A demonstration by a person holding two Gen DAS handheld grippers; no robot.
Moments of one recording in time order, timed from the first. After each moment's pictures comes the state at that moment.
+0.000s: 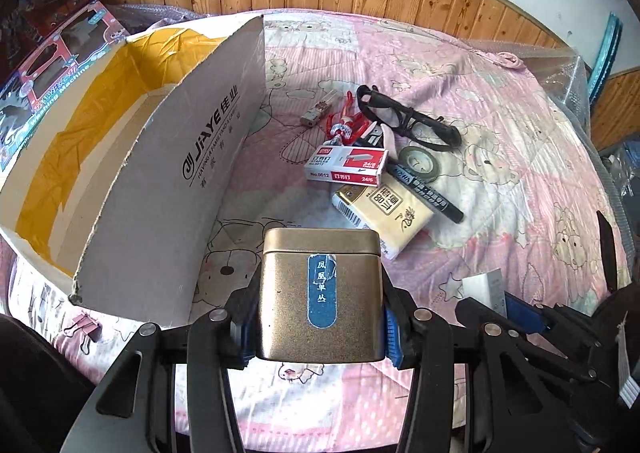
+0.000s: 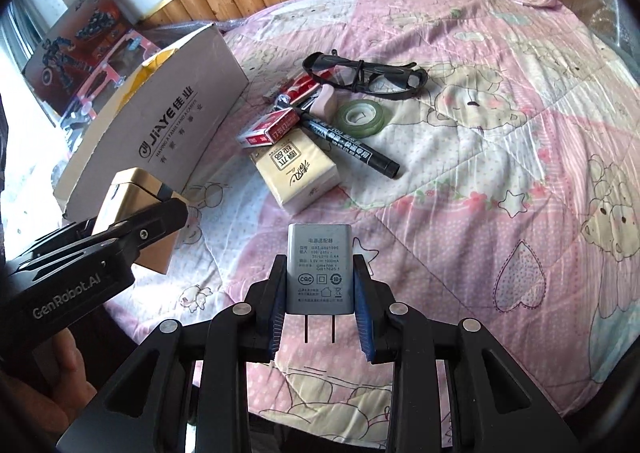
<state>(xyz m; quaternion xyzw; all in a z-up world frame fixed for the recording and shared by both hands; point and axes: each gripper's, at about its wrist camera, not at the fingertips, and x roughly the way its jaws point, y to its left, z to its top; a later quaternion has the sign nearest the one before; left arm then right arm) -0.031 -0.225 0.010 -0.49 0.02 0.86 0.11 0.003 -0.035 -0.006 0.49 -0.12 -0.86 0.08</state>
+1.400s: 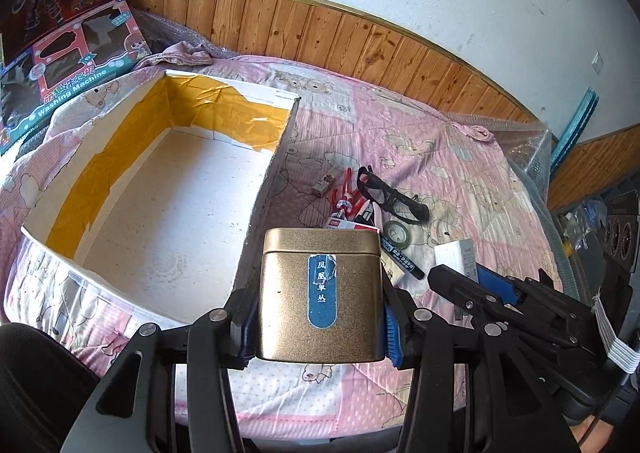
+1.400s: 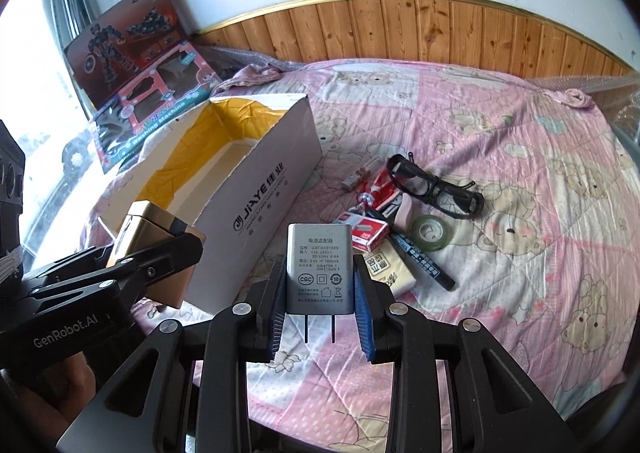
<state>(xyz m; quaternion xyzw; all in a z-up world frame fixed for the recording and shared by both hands) -0.054 -0.287 0.072 -0.44 -0.09 0.88 0.15 -0.029 -0.109 0.095 0.43 -0.05 -0.90 0.12</state>
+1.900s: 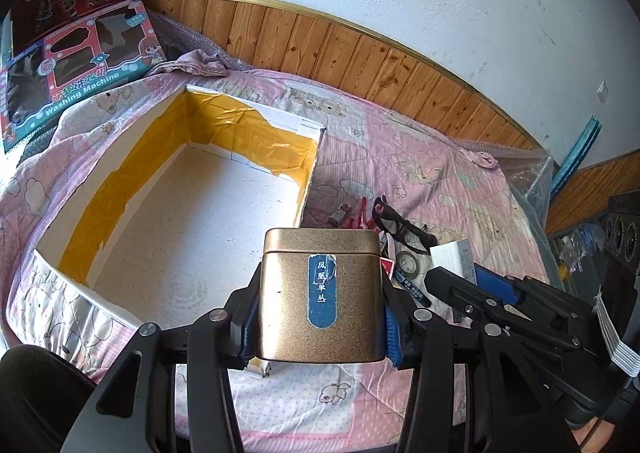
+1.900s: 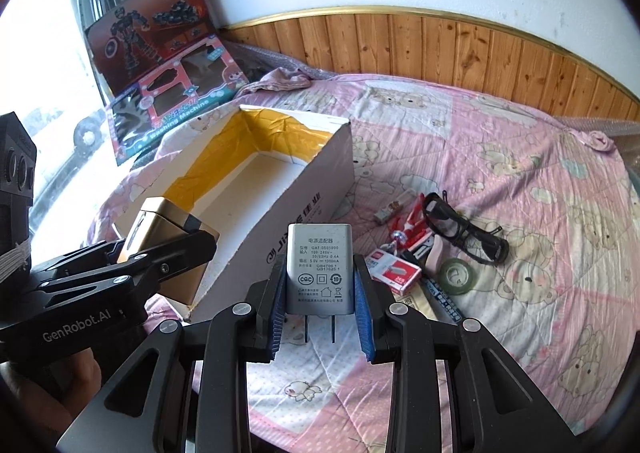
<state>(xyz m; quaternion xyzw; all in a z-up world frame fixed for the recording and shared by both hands) -0.076 -0.325 0.084 -0.43 -0.13 0.88 0.14 -0.058 -0.151 0.118 0.41 -0.01 -0.90 0.16</state>
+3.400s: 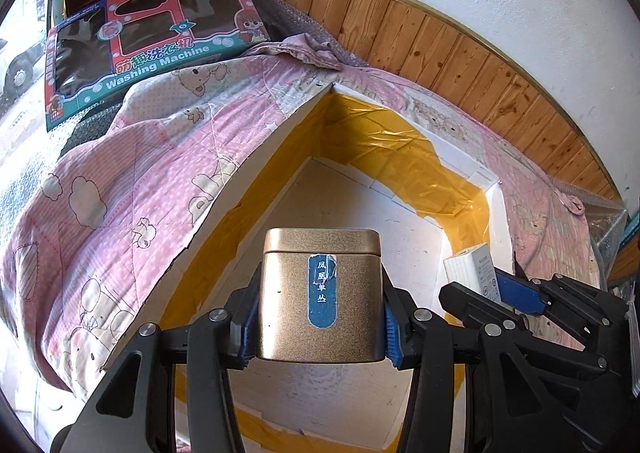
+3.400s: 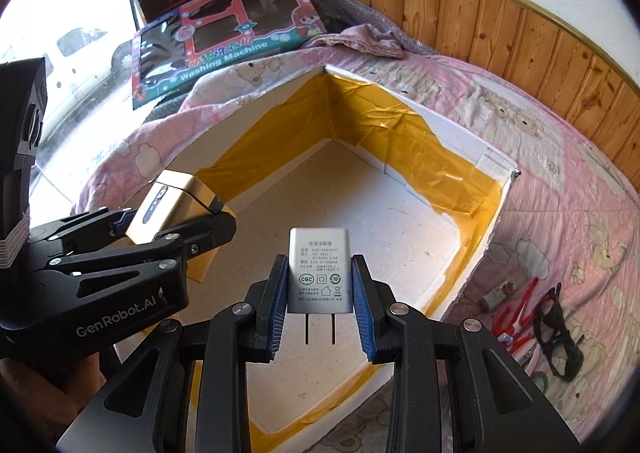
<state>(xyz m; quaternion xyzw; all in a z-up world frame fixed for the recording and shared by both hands) -0.177 -0.432 0.022 -0.47 -0.13 0.87 0.01 -0.177 -0.292 0.054 0.47 0.09 -0.84 0.26</state>
